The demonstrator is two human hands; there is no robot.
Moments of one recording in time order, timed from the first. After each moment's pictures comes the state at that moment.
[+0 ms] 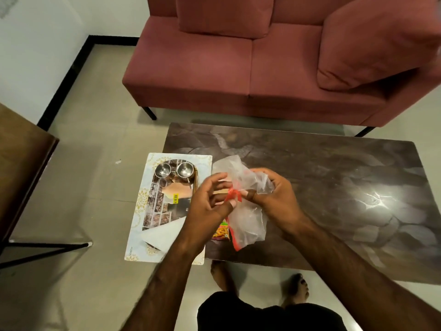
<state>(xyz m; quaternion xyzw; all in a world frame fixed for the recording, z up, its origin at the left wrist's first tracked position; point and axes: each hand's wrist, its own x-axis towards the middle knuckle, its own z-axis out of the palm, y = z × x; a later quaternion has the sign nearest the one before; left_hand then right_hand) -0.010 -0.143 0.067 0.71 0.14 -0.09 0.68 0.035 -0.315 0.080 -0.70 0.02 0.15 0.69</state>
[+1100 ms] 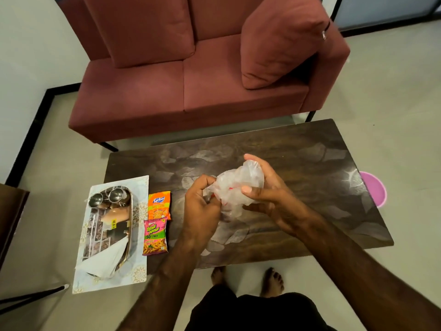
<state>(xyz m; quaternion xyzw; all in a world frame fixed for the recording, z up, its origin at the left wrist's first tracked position) 0.003 -0.449 0.098 0.78 0.08 -0.02 0.63 0.018 -0.632 0.090 -0.54 0.04 0.24 0.80</state>
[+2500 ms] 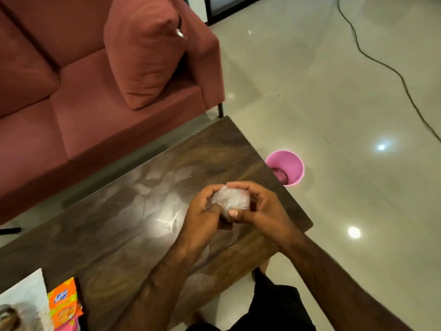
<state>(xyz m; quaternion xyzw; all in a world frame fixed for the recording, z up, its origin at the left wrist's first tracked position) 0.095 -0.732 0.054 0.73 0.01 -0.34 0.59 0.022 -0.882 0.028 -0.64 0.17 0.02 0.75</state>
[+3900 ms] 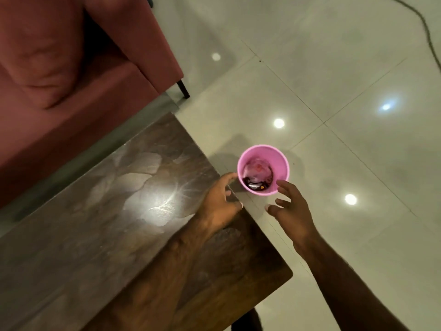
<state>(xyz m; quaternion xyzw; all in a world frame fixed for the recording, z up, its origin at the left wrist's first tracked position) 0.193 -1.009 -0.167 0.79 -0.06 -0.47 0.39 0.057 -1.141 -0.209 -0.59 0.51 0.03 0.63</state>
